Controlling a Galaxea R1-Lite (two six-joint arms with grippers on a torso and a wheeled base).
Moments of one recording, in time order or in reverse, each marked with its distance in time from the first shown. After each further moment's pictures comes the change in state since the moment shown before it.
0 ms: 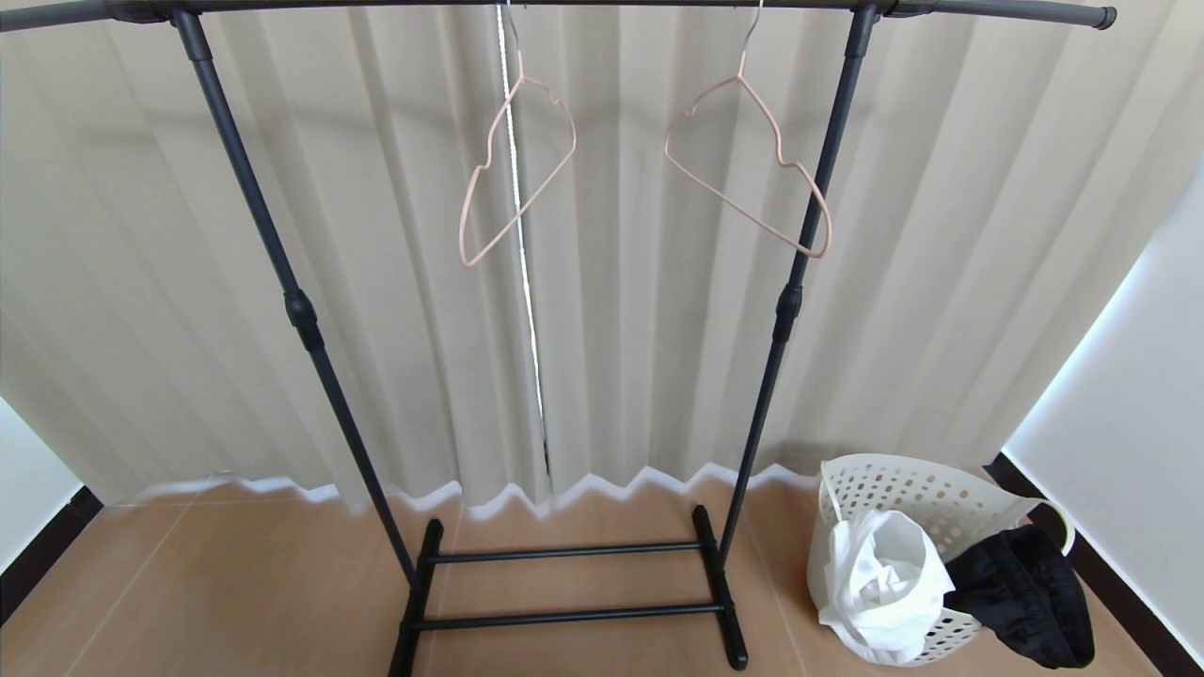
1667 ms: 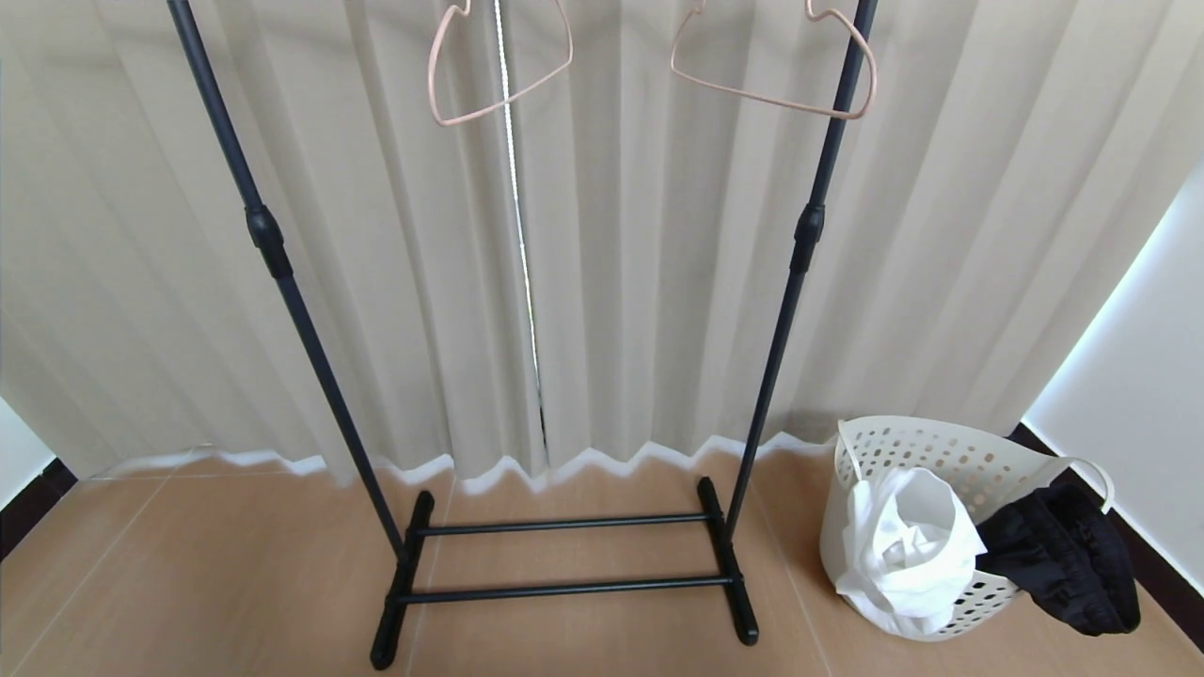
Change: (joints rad) left arm 0.000 0.000 0.000 0.001 -0.002 -0.001; right arm 0.000 0.000 0.000 0.000 0.001 0.001
